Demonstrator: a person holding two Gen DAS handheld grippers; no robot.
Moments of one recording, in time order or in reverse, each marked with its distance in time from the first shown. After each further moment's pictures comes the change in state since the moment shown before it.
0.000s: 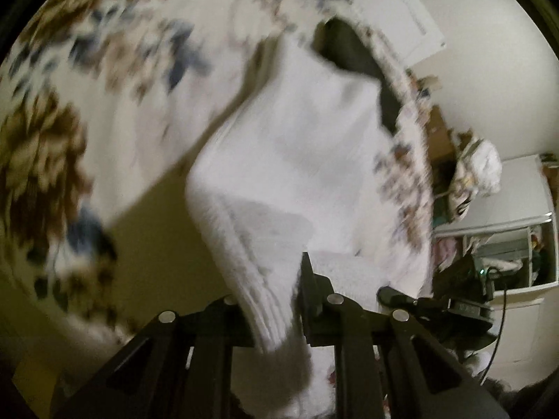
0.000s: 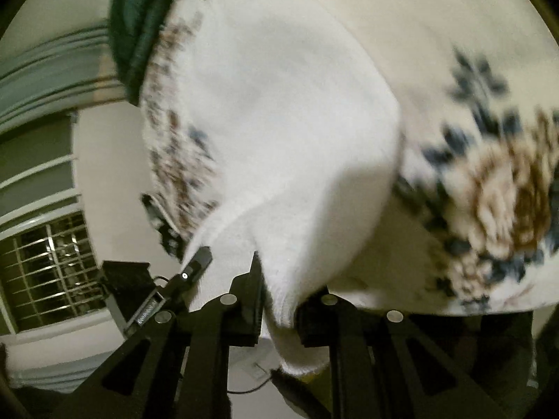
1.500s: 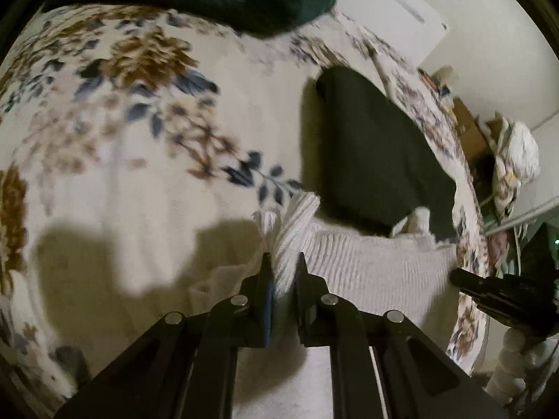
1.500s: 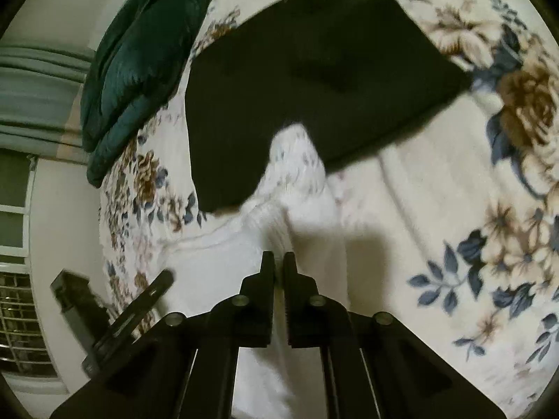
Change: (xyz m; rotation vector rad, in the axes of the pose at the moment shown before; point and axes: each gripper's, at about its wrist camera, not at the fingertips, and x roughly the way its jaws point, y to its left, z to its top) left arm 0.142 -0.050 0.283 0.235 -0.079 0.196; right arm -0.018 0.101 0.326 -0.148 -0.301 -0.339
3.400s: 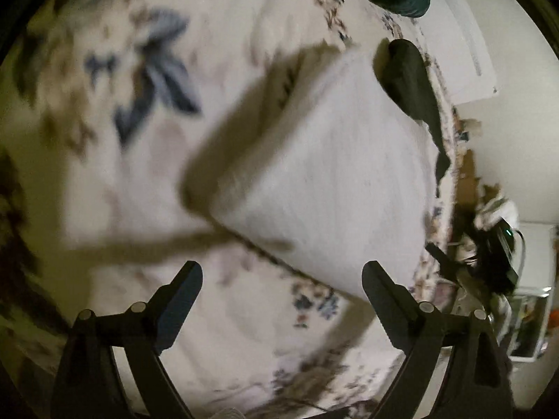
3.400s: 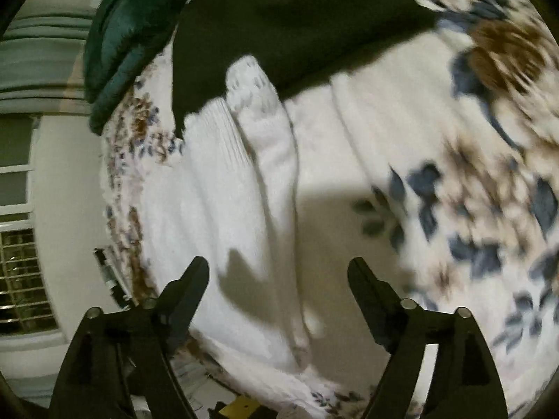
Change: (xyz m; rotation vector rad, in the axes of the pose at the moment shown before) left arm -0.050 0.053 -0.204 -0.491 0.157 -0.159; right arm -0.011 -0.073 -0.016 -0.083 0.279 0.092
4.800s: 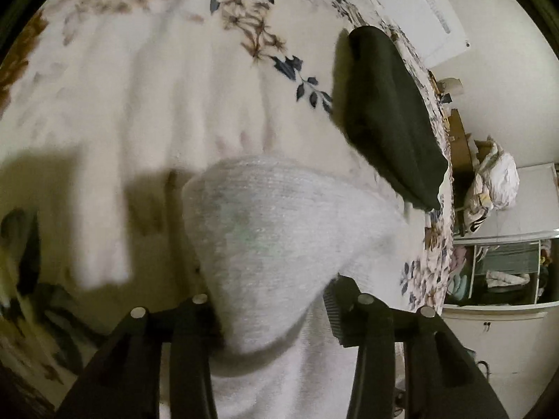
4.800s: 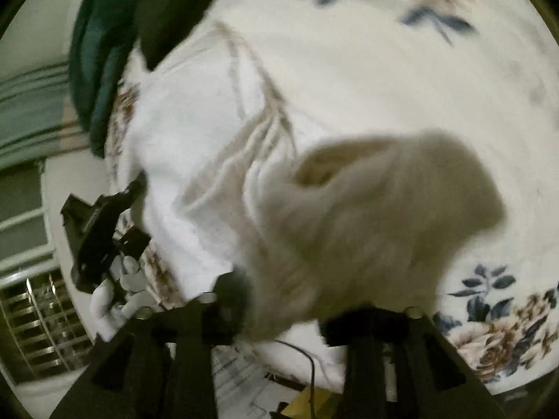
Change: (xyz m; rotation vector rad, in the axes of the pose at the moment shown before) left arm 0.050 -0.060 0.119 0.266 0.037 0.015; right arm 0.074 -0.031 -0.182 0.343 -0.015 0.101
